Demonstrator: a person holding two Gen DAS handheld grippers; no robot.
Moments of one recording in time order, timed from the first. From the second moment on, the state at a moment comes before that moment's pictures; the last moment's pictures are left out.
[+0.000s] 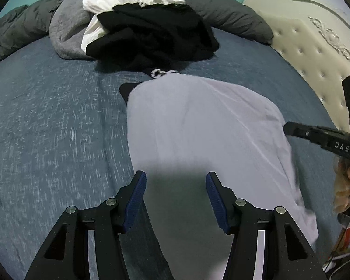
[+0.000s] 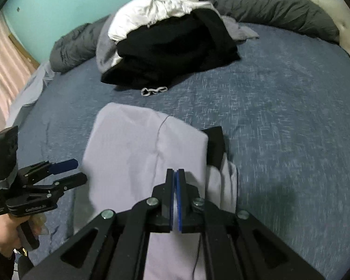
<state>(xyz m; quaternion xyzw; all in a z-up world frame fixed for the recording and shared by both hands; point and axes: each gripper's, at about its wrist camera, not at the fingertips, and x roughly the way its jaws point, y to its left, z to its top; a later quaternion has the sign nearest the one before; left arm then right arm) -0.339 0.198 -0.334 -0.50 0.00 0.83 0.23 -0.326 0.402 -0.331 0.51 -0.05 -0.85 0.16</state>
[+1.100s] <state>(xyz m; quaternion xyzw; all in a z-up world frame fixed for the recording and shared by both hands) -0.248 0.201 -0.351 -0.54 -0.01 0.81 0.23 -0.207 0.435 -0.367 0.57 -0.05 -0.81 0.17</state>
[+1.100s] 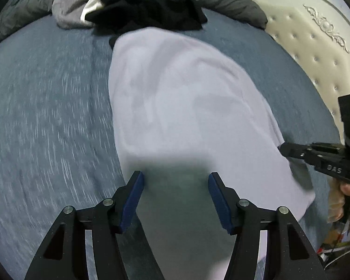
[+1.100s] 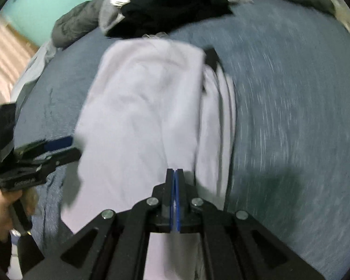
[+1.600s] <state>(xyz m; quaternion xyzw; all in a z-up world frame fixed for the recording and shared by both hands) -0.218 0.165 -0.346 -0.56 -0.07 0.79 0.23 -0.167 0.480 -0.345 0.55 -0.13 -0.81 0.15</state>
